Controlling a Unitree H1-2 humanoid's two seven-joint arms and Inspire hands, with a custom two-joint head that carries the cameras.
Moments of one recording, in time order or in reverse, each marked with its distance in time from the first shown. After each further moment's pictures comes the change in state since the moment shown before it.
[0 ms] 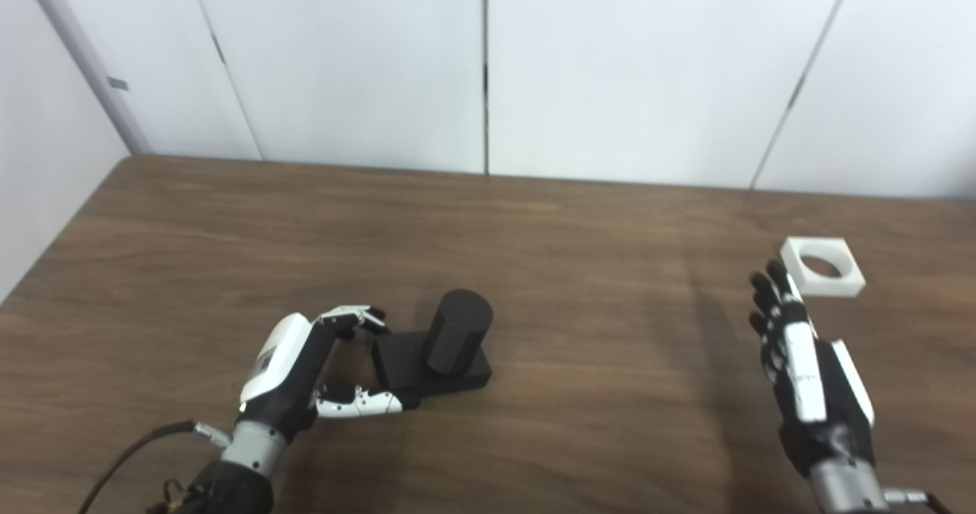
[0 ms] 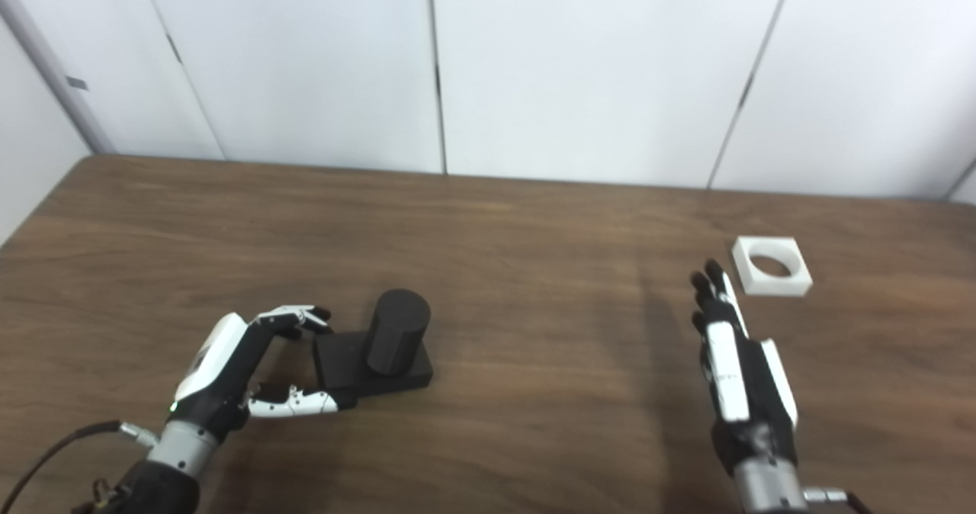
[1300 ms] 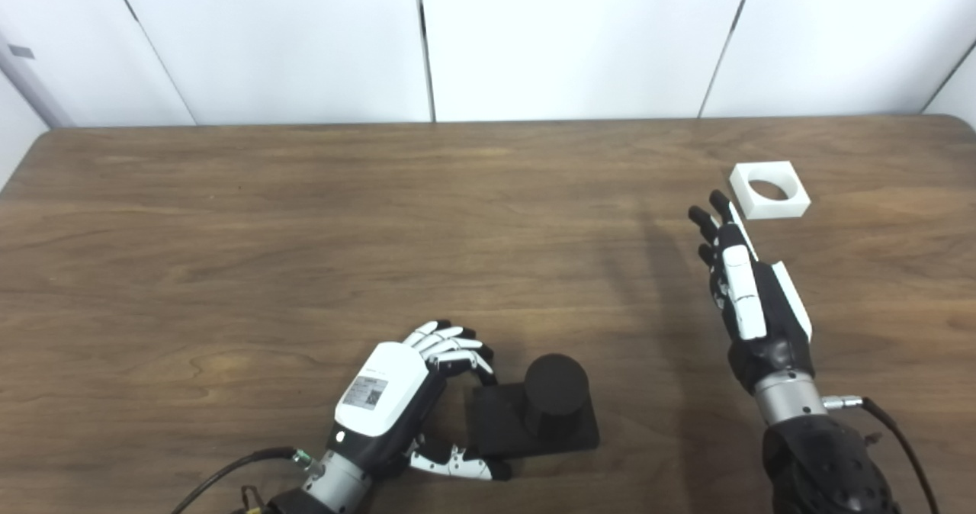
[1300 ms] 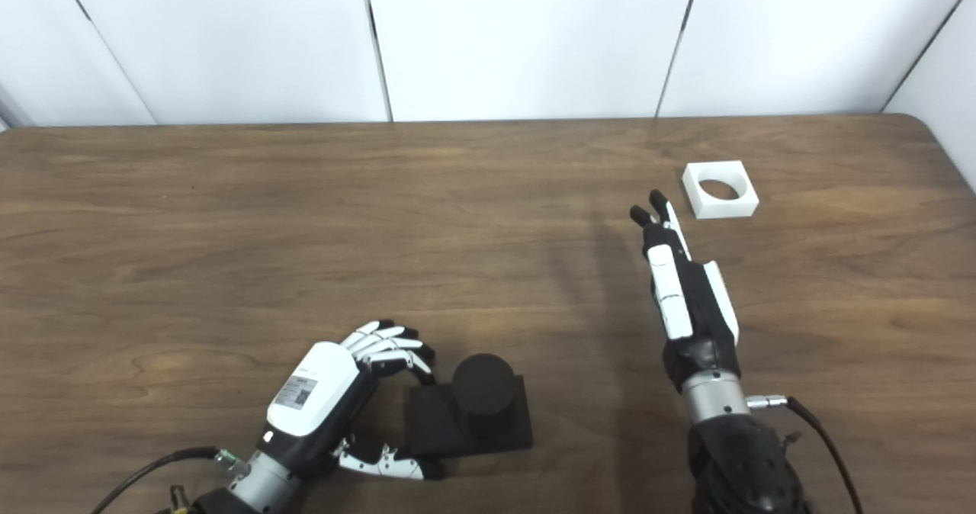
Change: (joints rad) left arm 0.062 -0.089 -0.258 0.051 0.427 -0.252 0.072; right arm -0.003 0.004 0.042 -0.027 -0.028 0.057 -0.044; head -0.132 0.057
